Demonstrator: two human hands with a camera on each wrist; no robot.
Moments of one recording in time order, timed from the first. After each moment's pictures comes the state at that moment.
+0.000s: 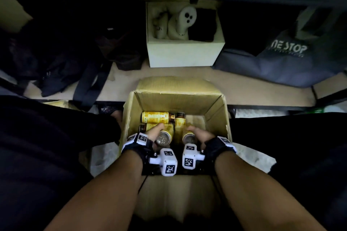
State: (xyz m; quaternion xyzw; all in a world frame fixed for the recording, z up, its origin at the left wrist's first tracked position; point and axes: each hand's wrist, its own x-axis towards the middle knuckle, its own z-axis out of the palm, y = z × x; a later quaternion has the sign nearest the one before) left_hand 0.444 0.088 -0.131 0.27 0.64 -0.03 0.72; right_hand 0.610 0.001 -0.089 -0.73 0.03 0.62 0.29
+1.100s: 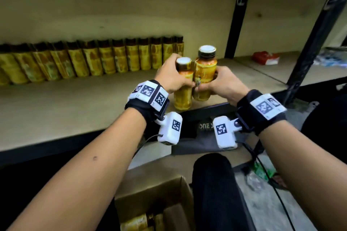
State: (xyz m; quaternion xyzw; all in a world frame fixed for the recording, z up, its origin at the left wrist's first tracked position) left_hand 0.652 0.133 0.363 0.83 0.20 0.28 0.44; right_hand 0.756 0.002 0.357 -0.74 -0.39 0.16 0.53
